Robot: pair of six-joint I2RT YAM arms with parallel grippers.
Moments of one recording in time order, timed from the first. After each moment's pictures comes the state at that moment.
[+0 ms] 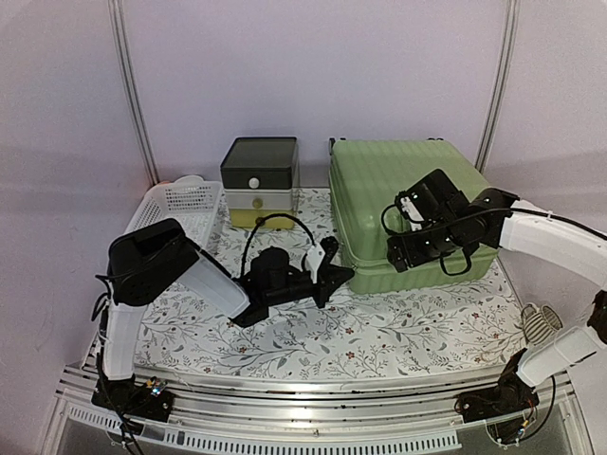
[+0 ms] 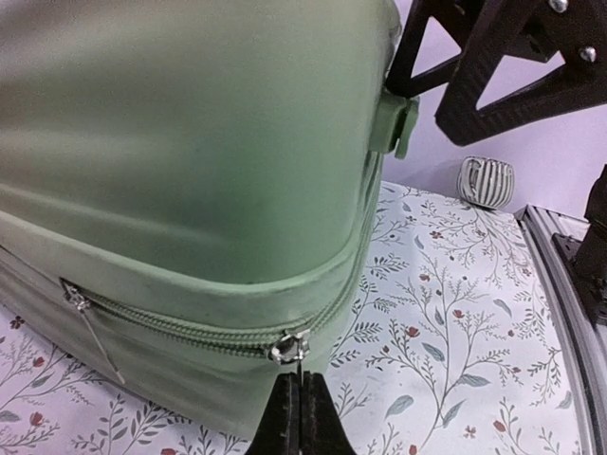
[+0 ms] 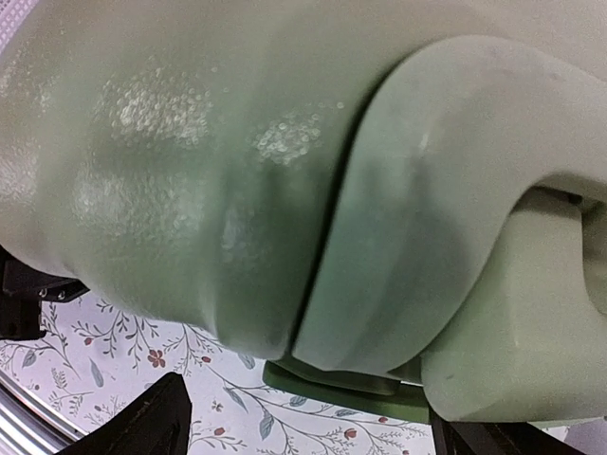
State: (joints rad) left arm -0.93 2.17 1.00 1.10 0.28 -0.05; right arm 0.74 1.39 1.20 -0.78 0.24 0.30
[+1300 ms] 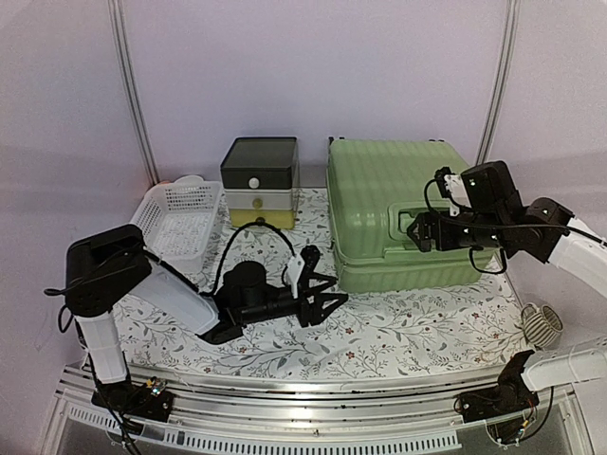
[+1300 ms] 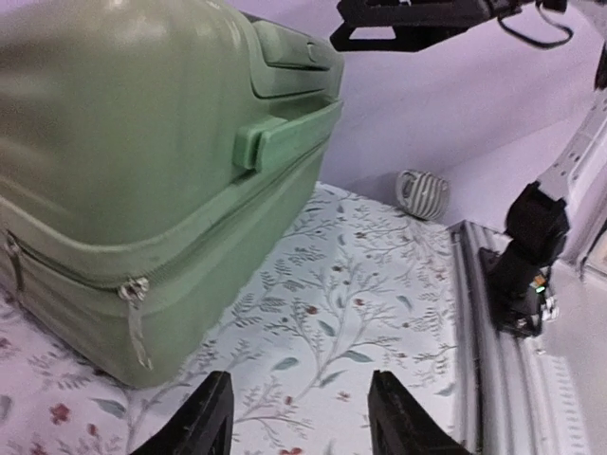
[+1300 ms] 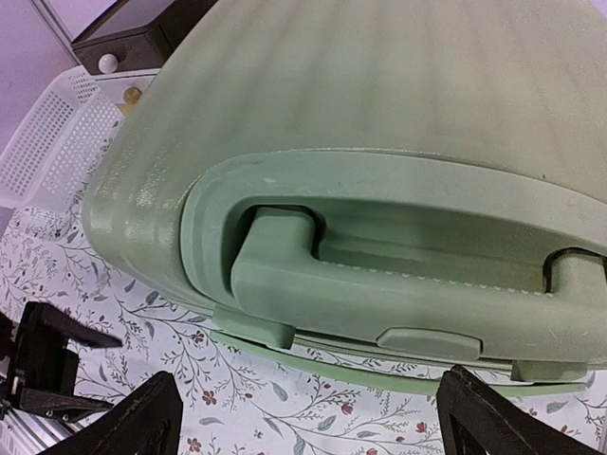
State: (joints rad) left arm -1.03 1.90 0.70 1.13 0.19 -0.19; right arm 0.67 1.10 1.10 -0.68 0.22 0.36
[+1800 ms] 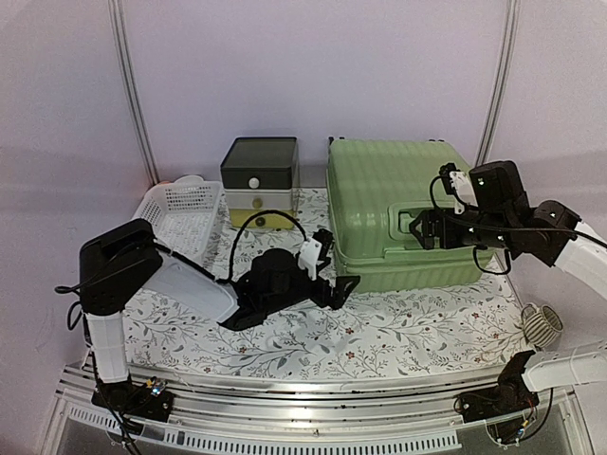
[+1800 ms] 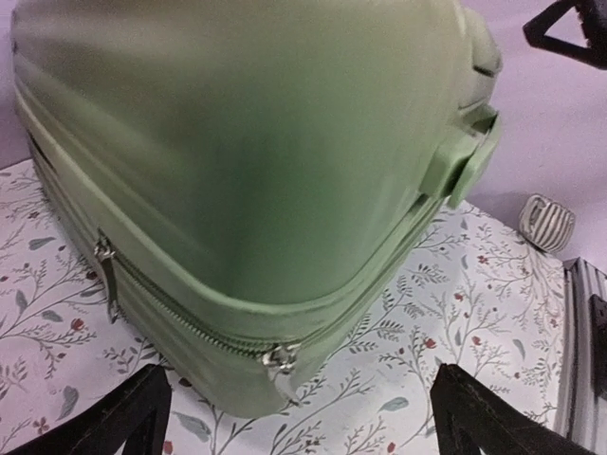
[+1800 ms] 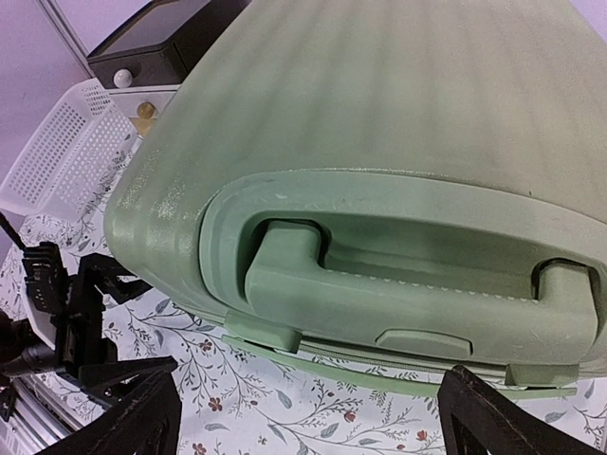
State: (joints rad) left arm -1.04 1.97 0.94 0.86 -0.09 -0.24; right arm 0.67 1.06 1.09 -0.66 0.20 0.35
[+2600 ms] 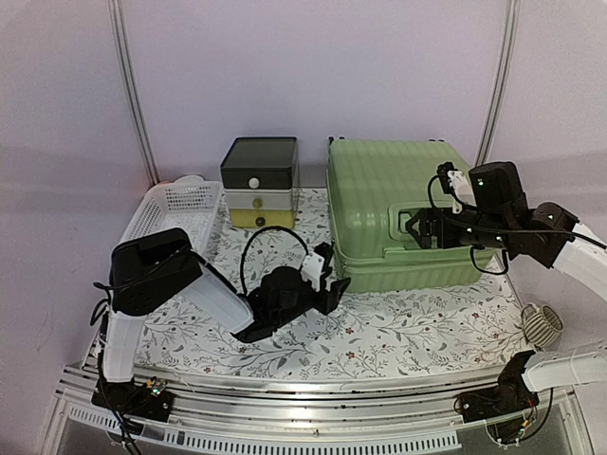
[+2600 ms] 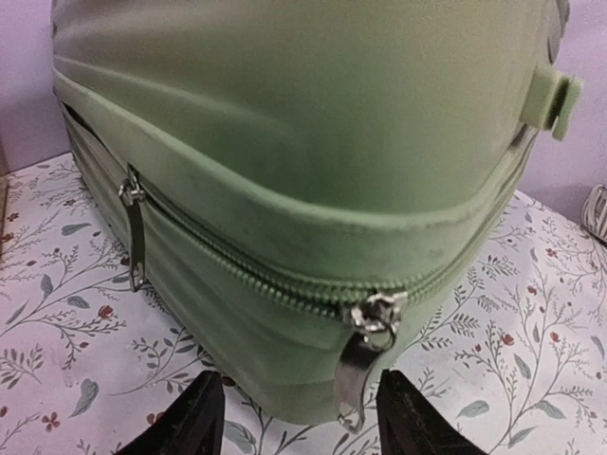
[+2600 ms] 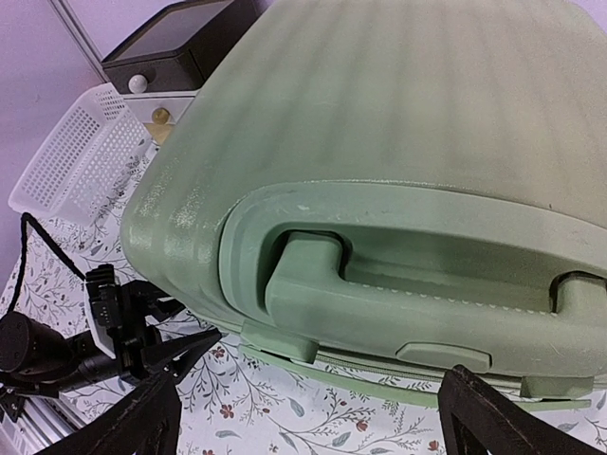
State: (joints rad) left arm -1.05 2.16 0.96 1.04 -0.27 -0.16; right arm 0.67 1.06 1.07 -0.60 0.18 0.35
